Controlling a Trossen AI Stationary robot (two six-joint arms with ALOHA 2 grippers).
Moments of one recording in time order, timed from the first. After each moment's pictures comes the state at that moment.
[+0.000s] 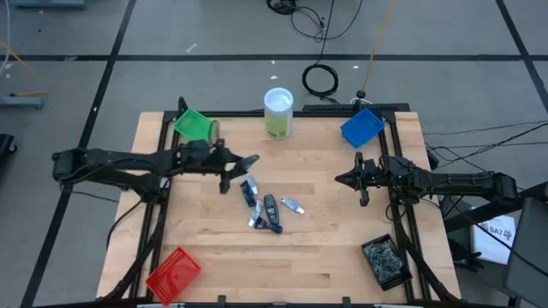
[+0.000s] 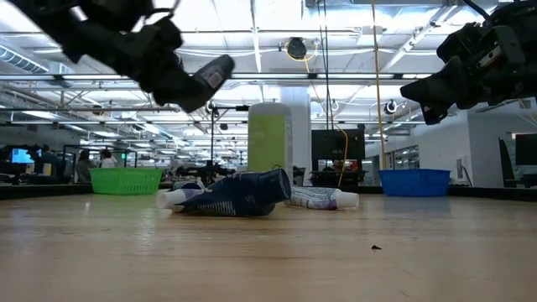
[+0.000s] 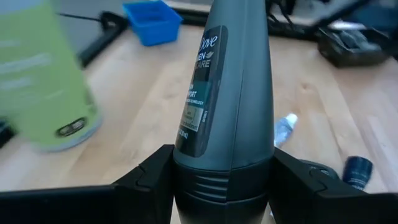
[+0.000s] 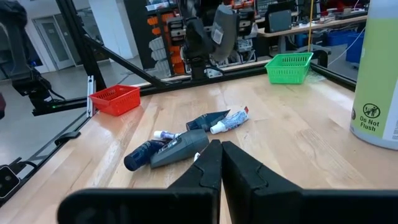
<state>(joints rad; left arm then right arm) 0.20 1.05 0.50 0.16 0.05 -0.04 -0.17 0.41 0.02 0.33 -0.18 0.17</state>
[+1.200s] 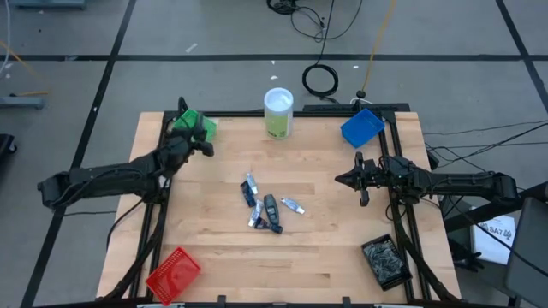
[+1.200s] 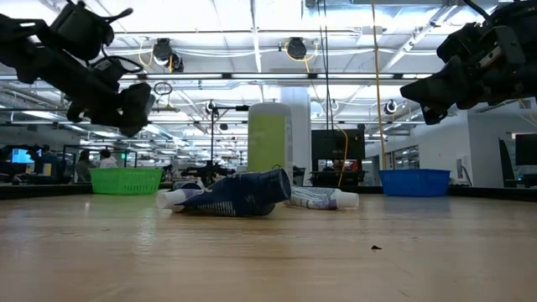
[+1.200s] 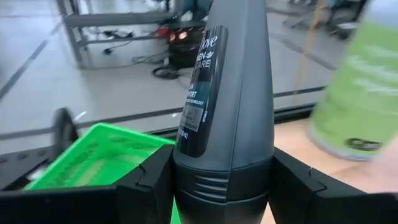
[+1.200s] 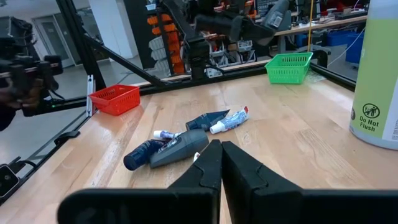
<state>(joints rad) 0.44 0.70 0.24 0.07 -0.71 -0.35 -0.17 0.41 0.02 0.33 -0.18 0.17</state>
